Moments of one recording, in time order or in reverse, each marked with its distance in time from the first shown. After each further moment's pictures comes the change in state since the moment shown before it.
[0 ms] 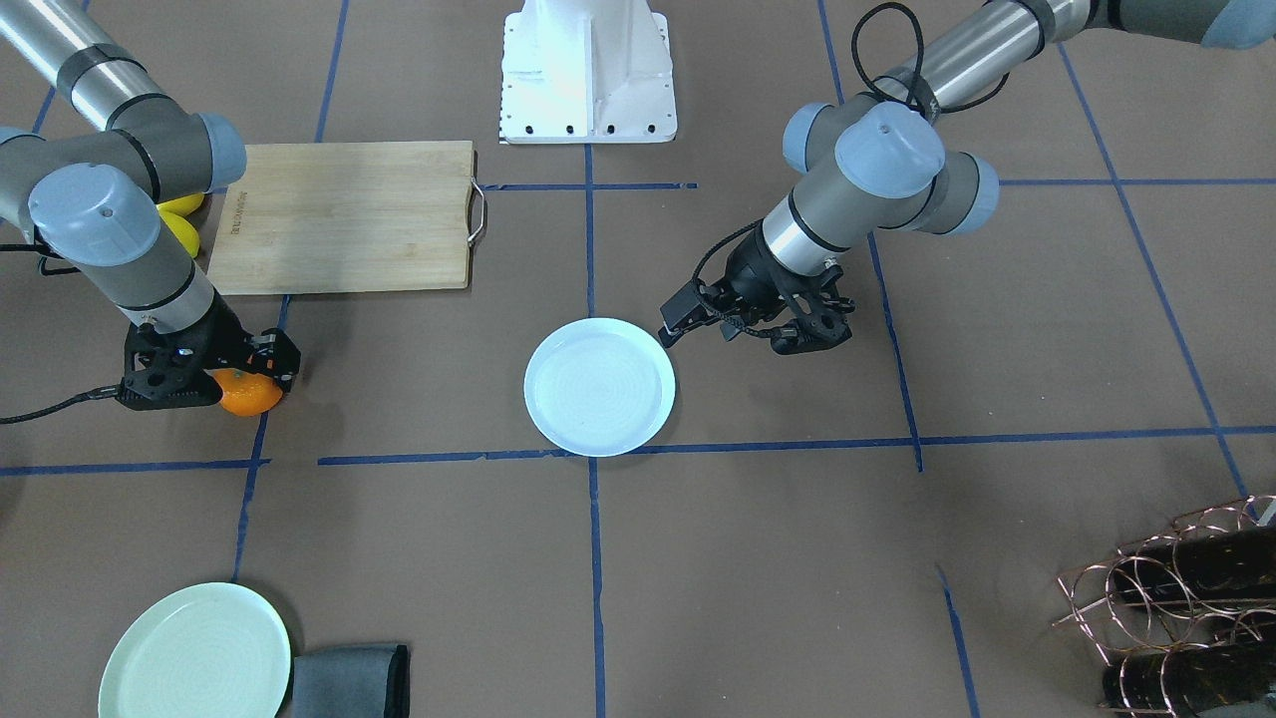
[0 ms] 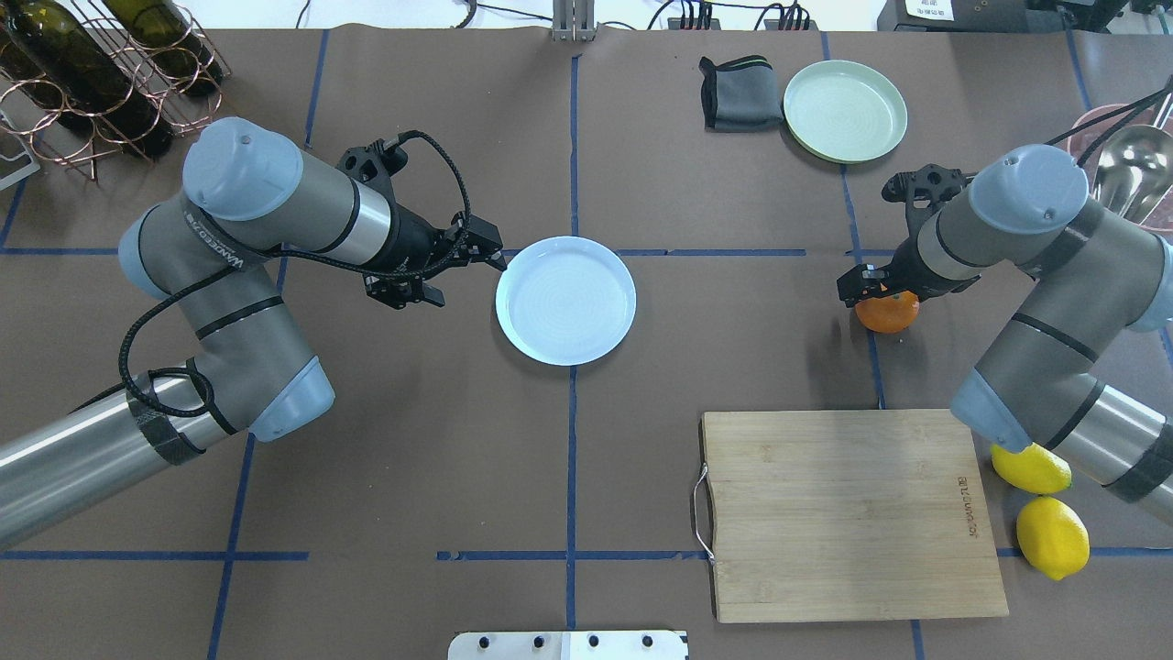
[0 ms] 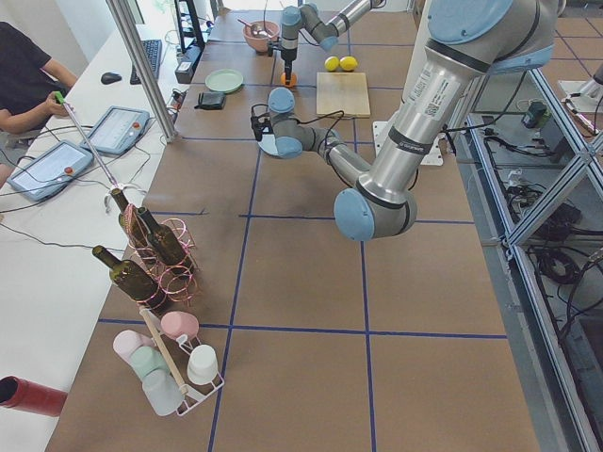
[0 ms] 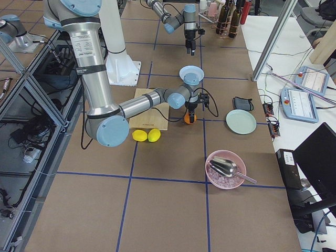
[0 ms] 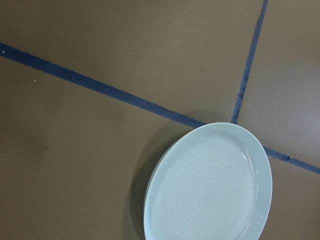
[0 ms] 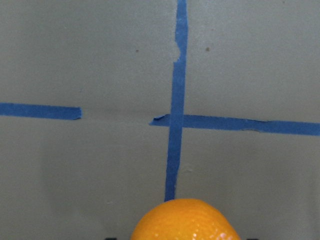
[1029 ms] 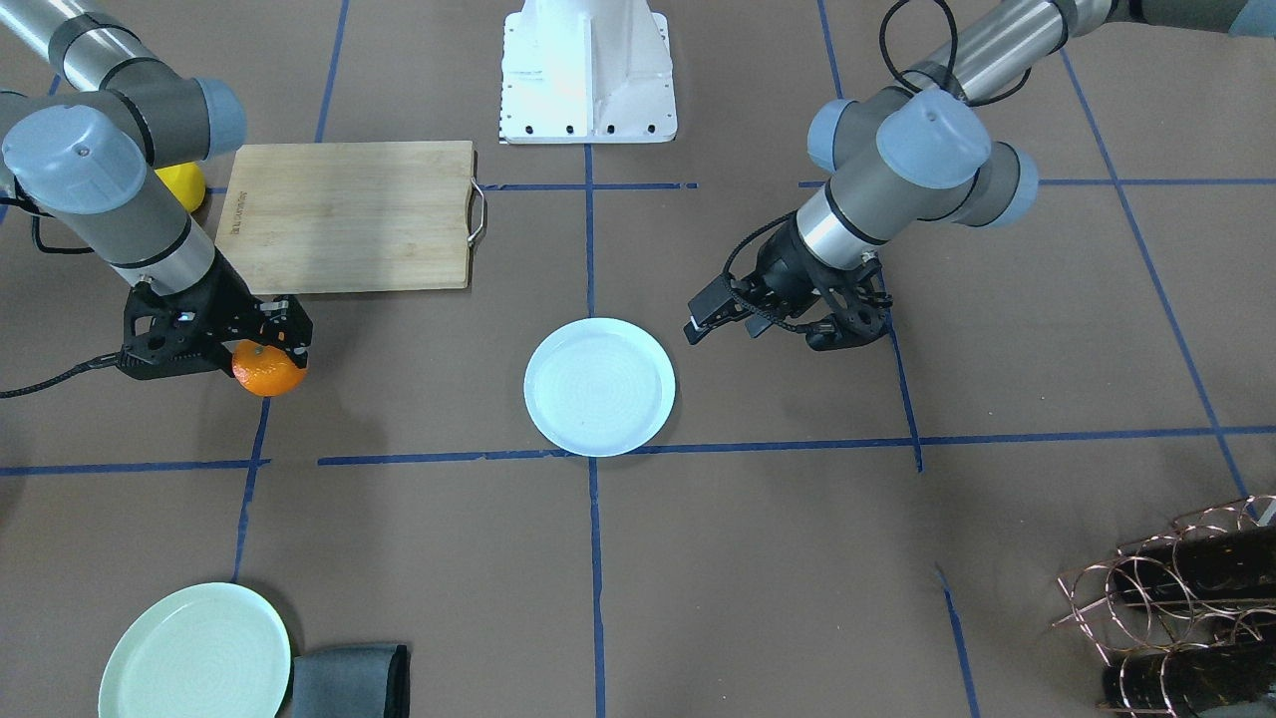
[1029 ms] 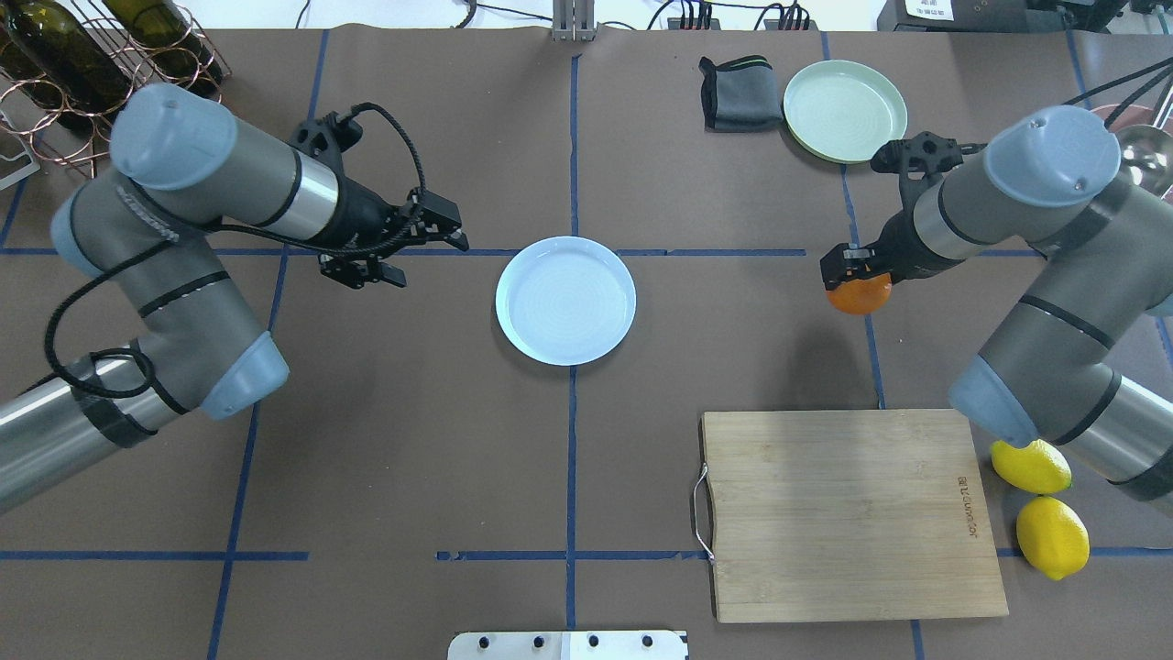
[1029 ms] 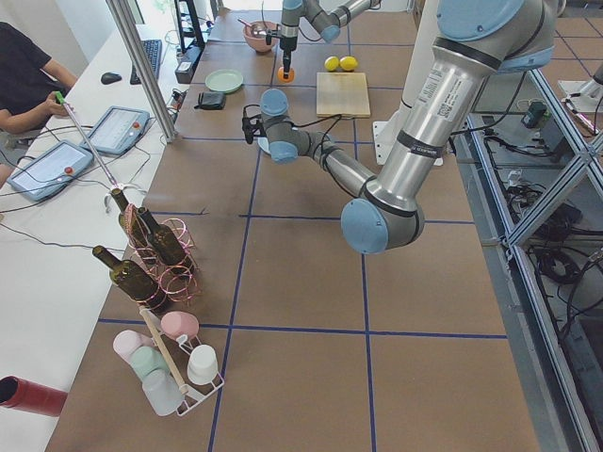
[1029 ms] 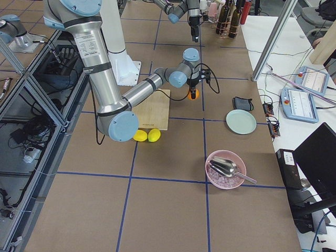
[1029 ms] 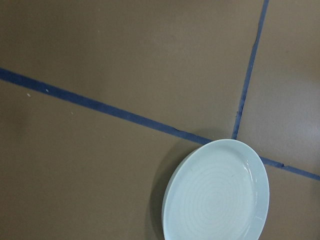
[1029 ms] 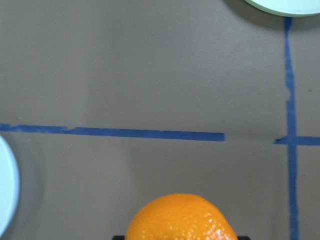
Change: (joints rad) left arm -0.169 0.159 -0.131 0.014 -0.082 0.259; right arm -0.017 0.143 0.156 -0.107 0.026 0.137
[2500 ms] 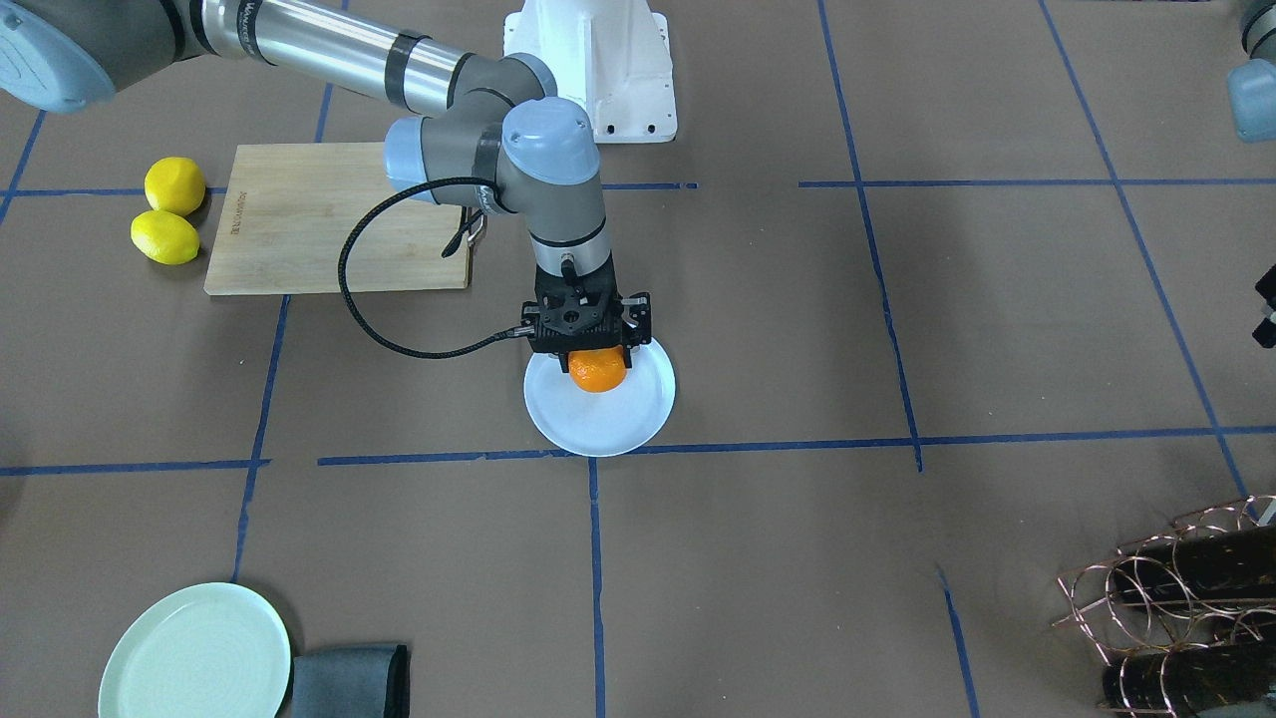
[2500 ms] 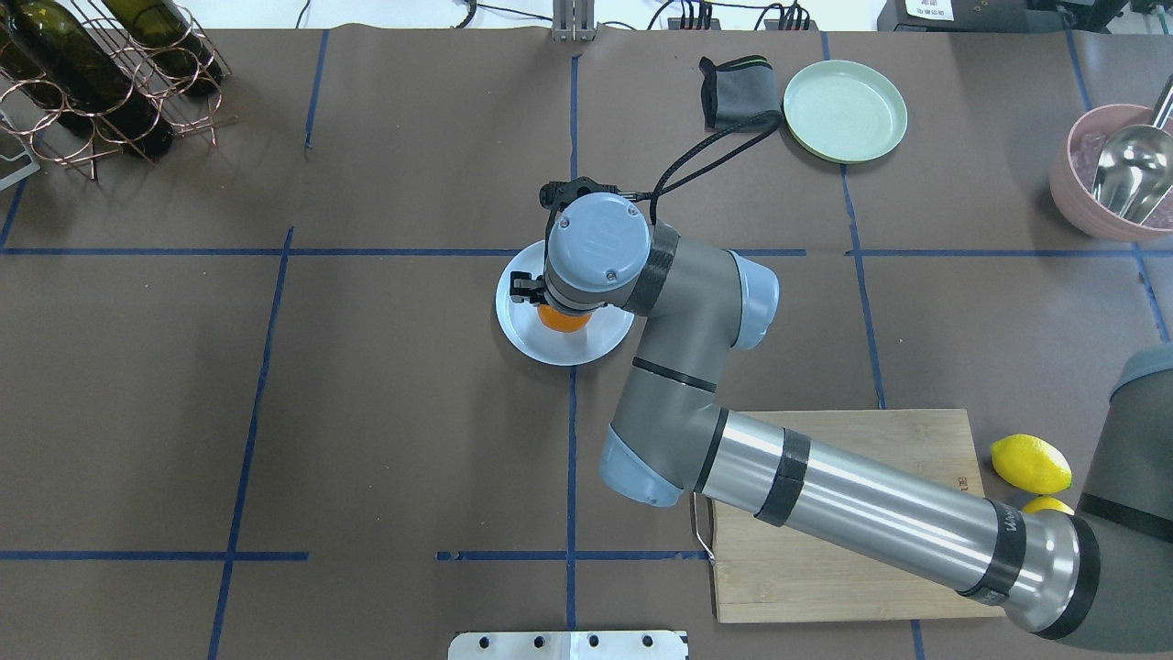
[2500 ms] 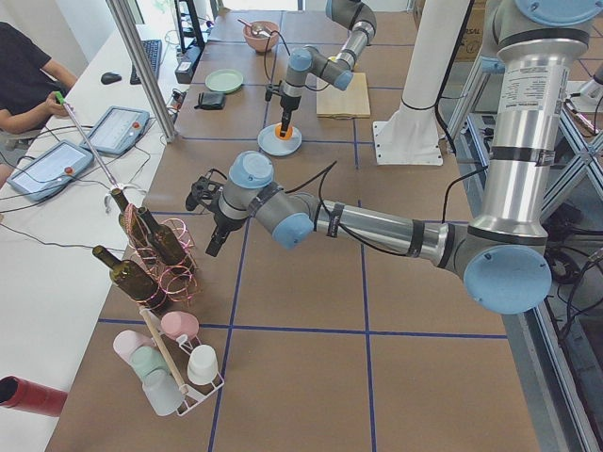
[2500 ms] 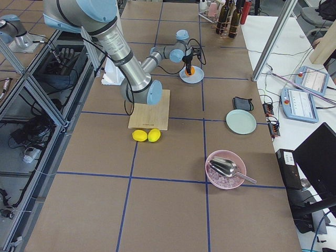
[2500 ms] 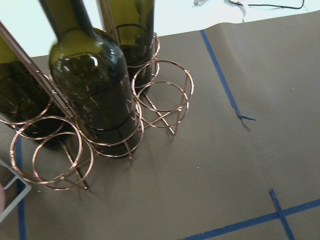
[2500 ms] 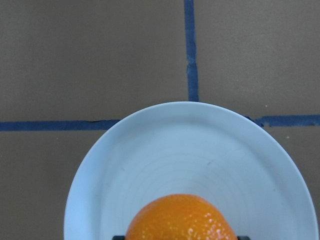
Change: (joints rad) left arm -0.549 0.348 -0.029 0.106 -0.022 0.981; right arm -0.298 0.472 -0.437 0.045 -0.342 0.237
